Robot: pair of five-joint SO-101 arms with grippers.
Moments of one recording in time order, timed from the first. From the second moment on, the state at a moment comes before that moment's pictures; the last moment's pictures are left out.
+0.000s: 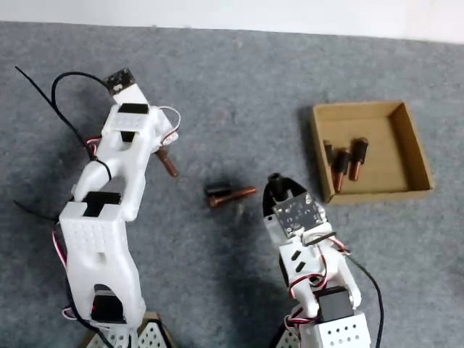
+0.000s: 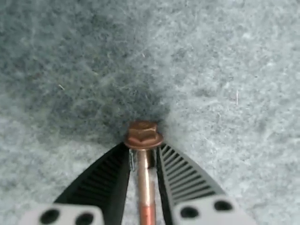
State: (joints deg) left arm -5.1 32.5 -6.1 54.7 40.3; right arm -19.3 -104.2 95.9 32.5 20.8
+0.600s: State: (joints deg) left arm -4.4 27.6 -0.4 54.8 40.0; right arm -19.3 -104.2 95.9 32.5 20.8
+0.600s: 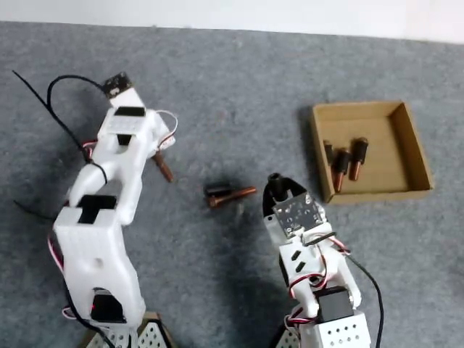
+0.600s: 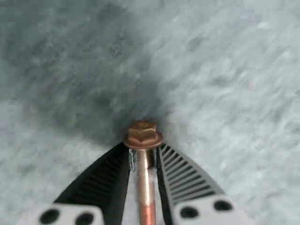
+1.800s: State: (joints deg) left arm 14.9 -73.3 84.2 5.4 40.0; right arm -38.2 -104.2 95.9 32.5 24.7
